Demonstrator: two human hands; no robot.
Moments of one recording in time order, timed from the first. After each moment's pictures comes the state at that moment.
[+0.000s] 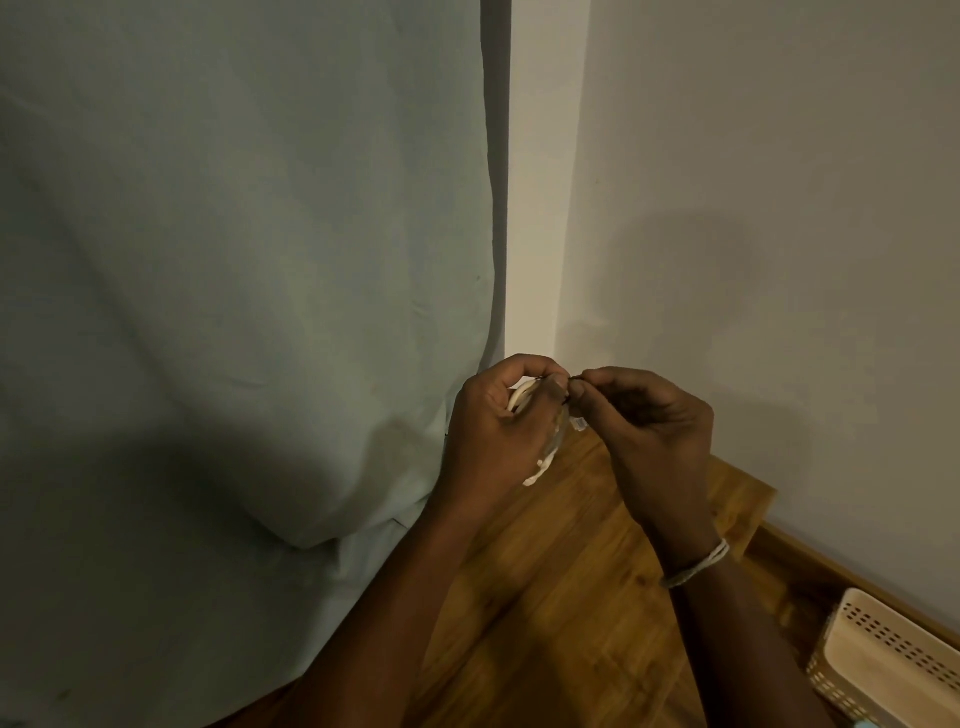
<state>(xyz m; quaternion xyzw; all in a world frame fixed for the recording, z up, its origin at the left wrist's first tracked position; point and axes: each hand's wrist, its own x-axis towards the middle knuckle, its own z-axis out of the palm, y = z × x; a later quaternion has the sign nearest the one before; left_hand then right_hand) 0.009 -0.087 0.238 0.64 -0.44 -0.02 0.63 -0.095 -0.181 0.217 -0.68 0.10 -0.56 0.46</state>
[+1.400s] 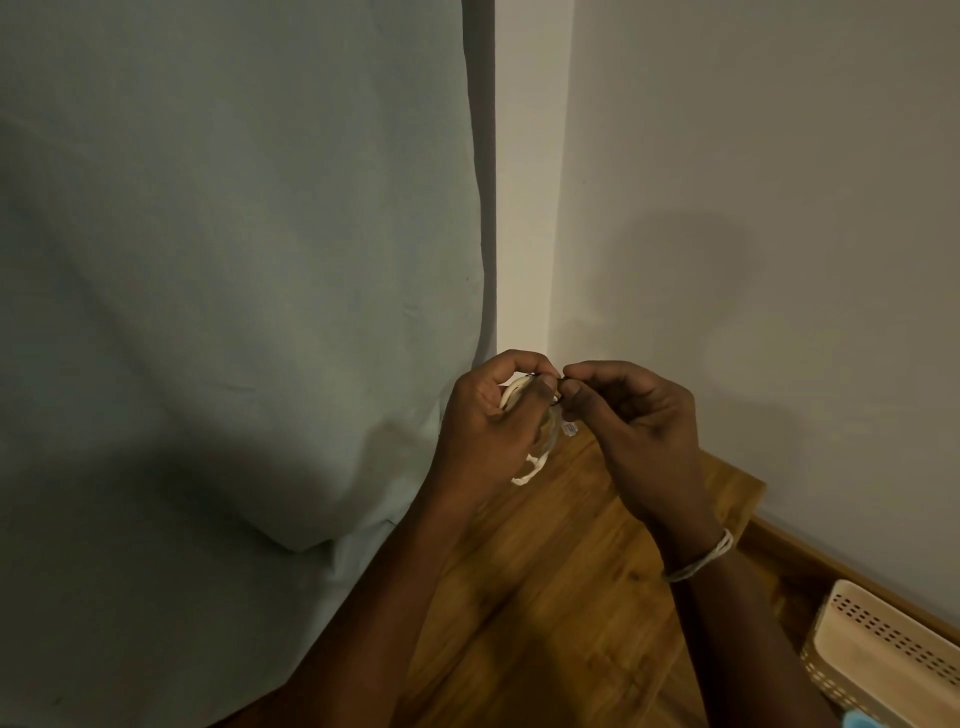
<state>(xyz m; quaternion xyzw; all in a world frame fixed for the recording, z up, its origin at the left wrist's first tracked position) 0.005 -0.089 0.242 0.62 -0.46 -0.05 0.63 -0.105 -0.183 0.227 -0.69 0.08 -0.51 0.51</state>
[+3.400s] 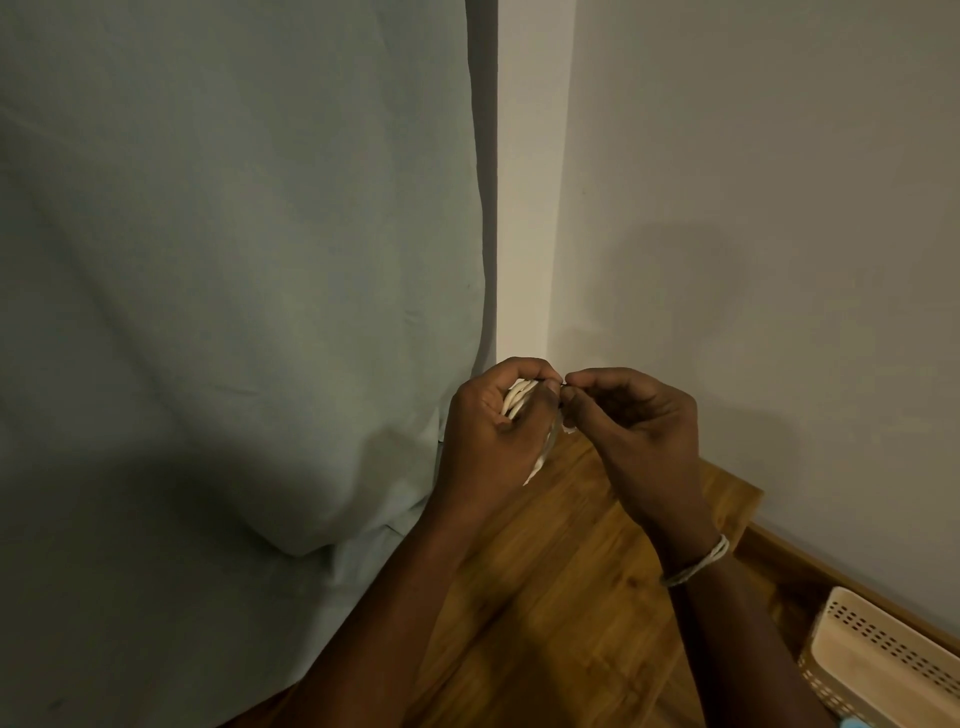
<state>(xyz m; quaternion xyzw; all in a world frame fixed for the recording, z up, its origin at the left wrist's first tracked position) 0.000 -0.086 0.242 0.61 -0.47 0.02 0.64 -0.104 -0.180 0.229 -0.69 0.08 -0.53 0.49</state>
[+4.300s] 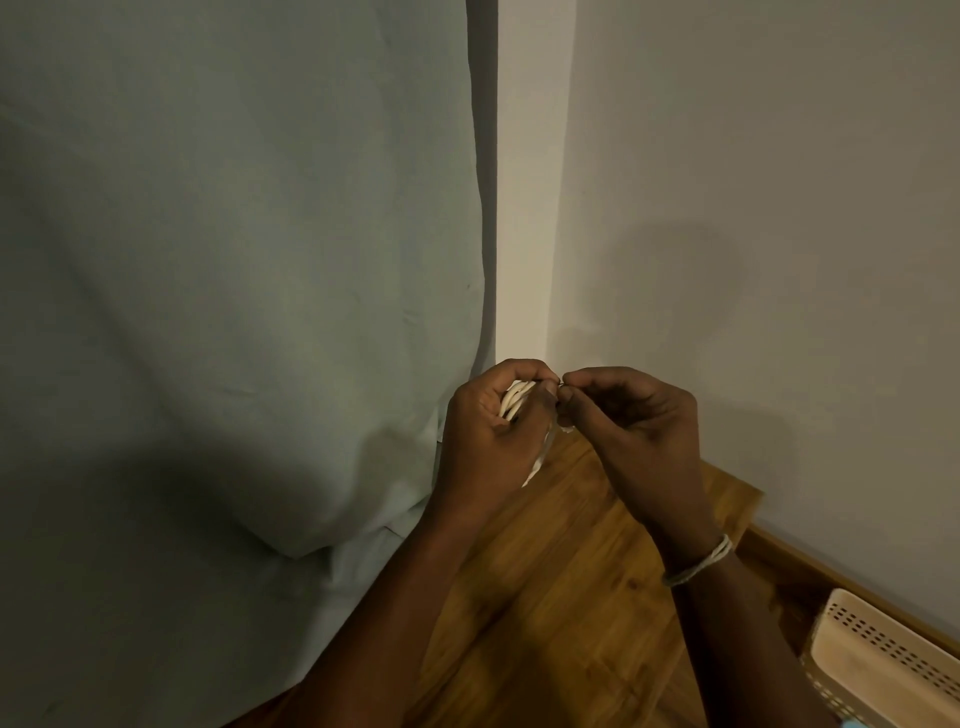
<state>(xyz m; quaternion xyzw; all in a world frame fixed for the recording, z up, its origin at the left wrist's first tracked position) 0.002 -0.088 0.239 0.61 -0.46 0.01 0.65 -0.103 -0.183 0.231 -0.72 0.08 -0.52 0.46</state>
